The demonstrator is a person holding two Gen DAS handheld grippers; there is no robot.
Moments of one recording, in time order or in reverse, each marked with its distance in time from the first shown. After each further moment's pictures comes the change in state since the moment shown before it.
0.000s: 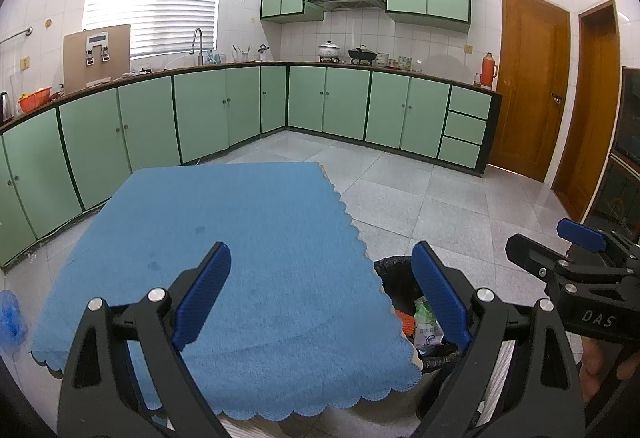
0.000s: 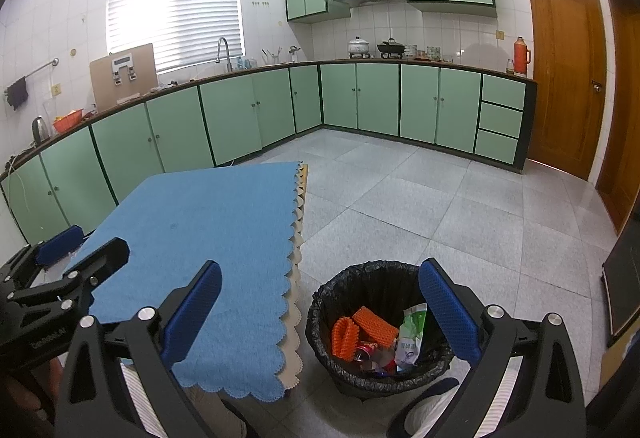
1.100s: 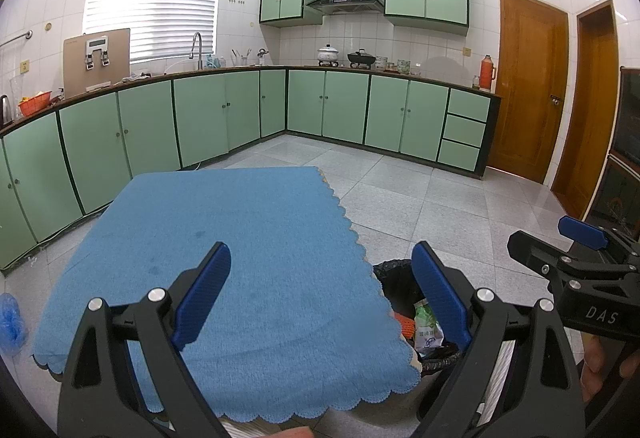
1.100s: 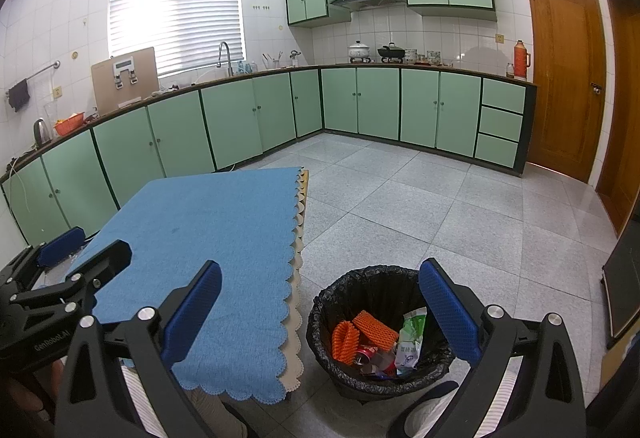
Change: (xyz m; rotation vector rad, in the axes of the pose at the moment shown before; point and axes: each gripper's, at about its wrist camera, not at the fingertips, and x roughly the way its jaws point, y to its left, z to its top) left arm -0.006 -0.001 0.004 0.004 -0.015 -0.006; right arm -0.010 0.004 0.005 0.001 -0.012 -0.005
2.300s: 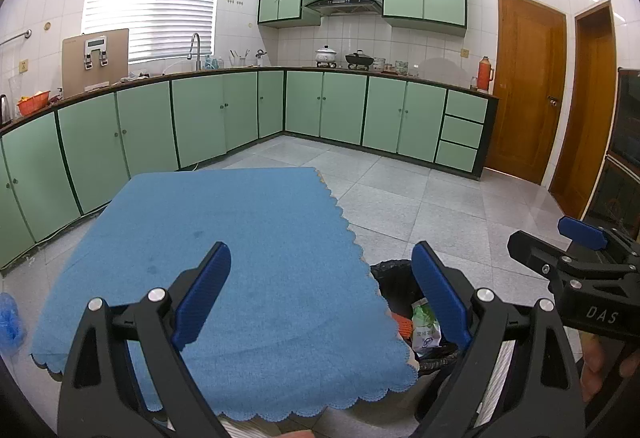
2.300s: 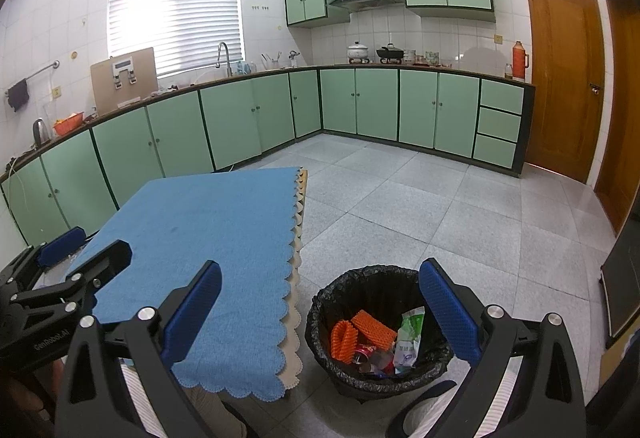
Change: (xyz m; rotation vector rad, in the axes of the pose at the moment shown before) left arm -0.004 0.001 0.001 0.002 -0.003 -0.009; right arm 0.000 0.000 0.000 0.000 -0.001 -0.001
